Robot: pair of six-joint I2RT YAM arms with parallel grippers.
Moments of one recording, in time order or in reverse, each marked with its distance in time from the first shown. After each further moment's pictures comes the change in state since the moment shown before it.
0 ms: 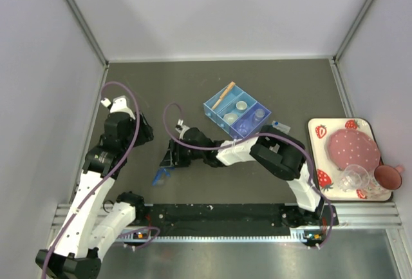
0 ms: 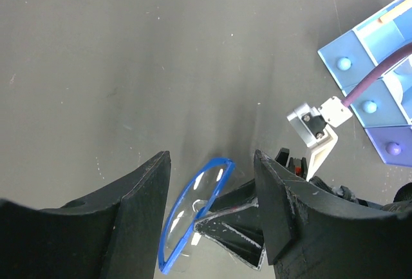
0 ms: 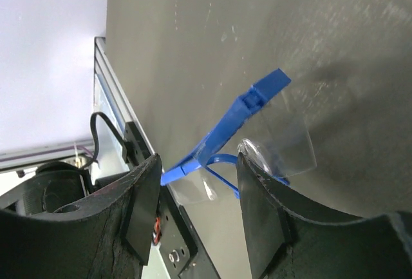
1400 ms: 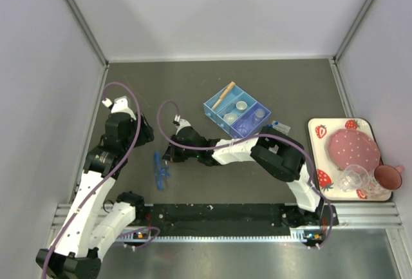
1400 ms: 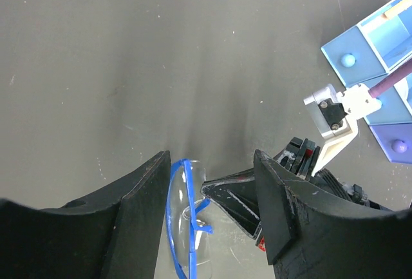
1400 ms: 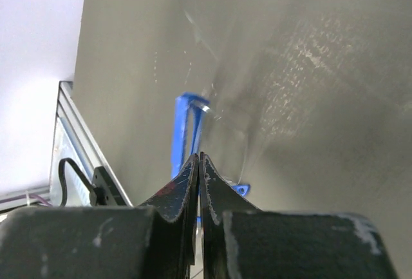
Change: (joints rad) left arm 0.000 0.000 -0.015 0.011 0.003 0.013; right arm 0.031 0.001 0.087 -0.110 0.218 -0.096
